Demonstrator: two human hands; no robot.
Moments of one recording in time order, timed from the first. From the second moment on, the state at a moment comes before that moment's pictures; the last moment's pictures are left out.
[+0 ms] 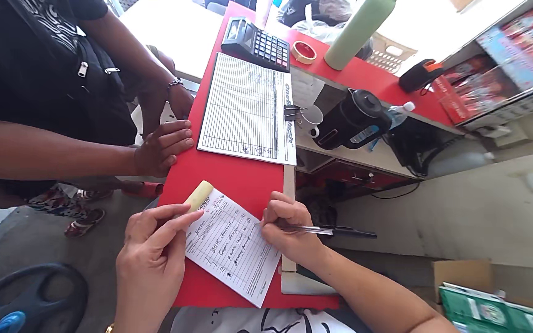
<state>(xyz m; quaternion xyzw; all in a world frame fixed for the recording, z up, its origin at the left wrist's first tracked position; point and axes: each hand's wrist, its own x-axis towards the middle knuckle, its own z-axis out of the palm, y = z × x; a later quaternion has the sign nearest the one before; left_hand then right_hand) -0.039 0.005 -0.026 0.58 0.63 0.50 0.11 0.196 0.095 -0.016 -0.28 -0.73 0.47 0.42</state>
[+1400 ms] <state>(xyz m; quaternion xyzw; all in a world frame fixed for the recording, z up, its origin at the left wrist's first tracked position) -0.037 0.003 -0.028 0.57 0.65 0.49 0.11 0.189 0.074 0.001 -0.15 -0.73 0.58 0.33</state>
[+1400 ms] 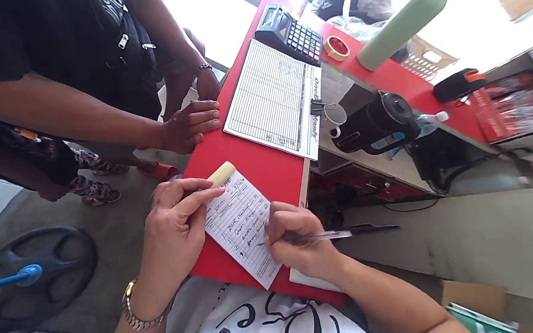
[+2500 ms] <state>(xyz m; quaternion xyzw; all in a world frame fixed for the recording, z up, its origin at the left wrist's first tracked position) -0.033 0.006 -0.029 0.56 0.70 0.45 0.07 0.175 0.077 -0.009 -0.12 -0.81 0.48 0.32</state>
